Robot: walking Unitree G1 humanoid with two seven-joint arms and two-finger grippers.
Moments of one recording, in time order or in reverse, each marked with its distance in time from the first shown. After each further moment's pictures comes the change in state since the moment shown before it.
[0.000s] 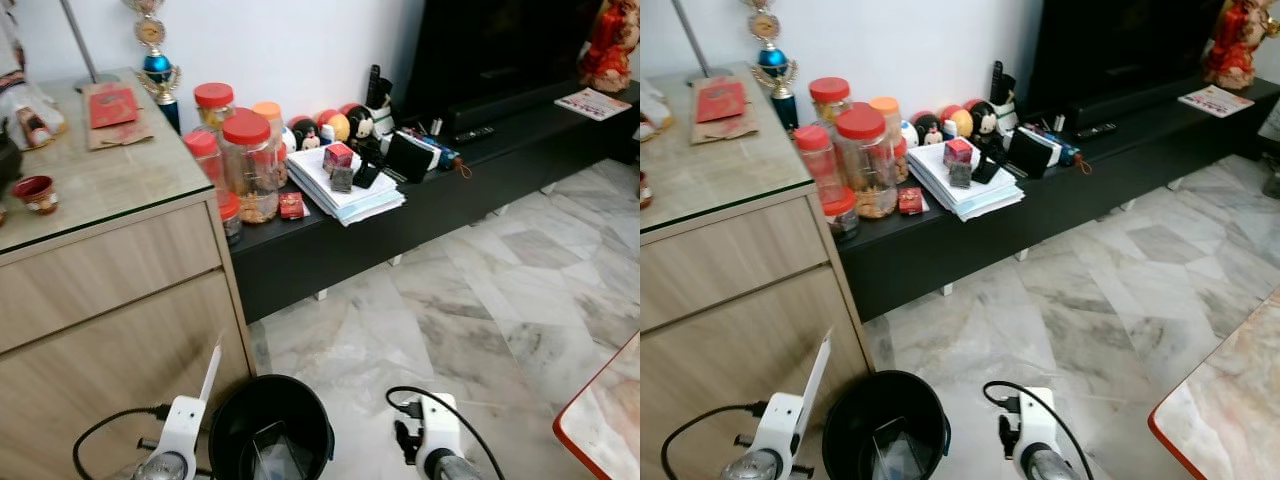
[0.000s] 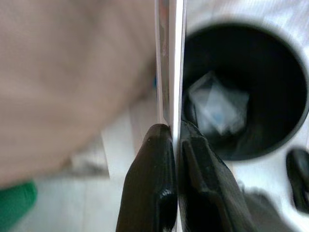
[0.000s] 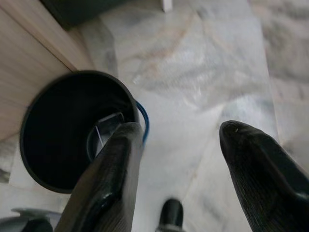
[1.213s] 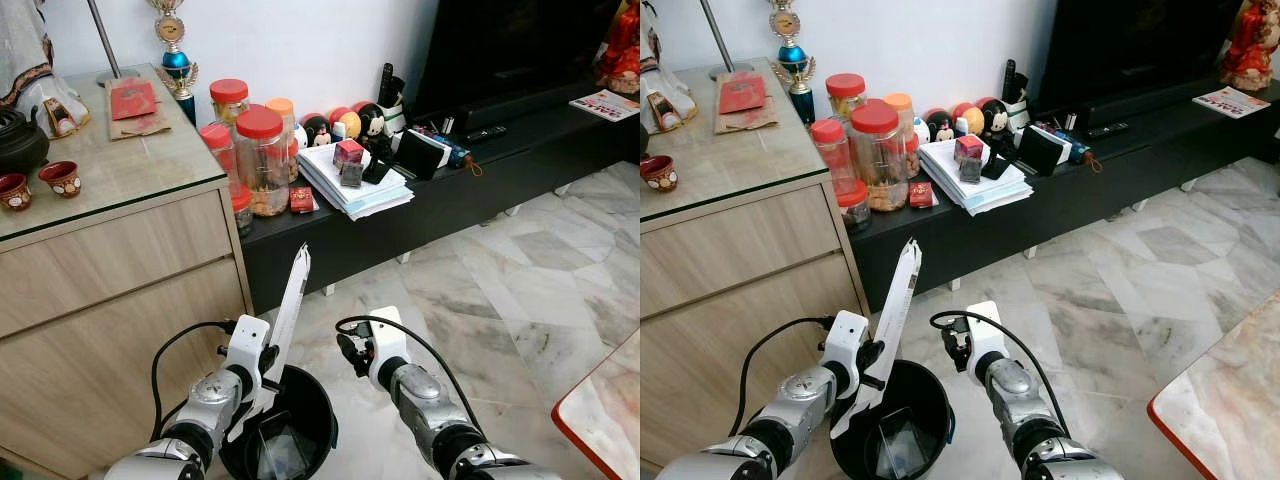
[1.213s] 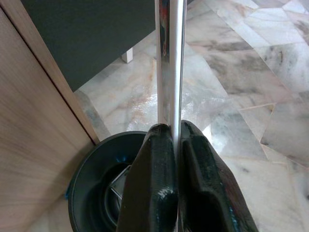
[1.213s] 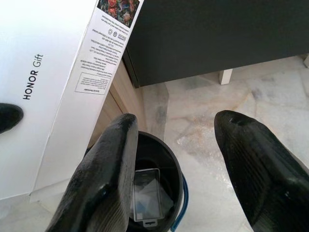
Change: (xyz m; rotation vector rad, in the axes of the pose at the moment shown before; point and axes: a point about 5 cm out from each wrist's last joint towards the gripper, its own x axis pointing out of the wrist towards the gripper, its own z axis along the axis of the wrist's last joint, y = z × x) left arm 0.007 -0.046 0.095 -0.085 -0.330 -0.315; right arm 0.015 0.050 0.101 -0.146 -0.248 0.259
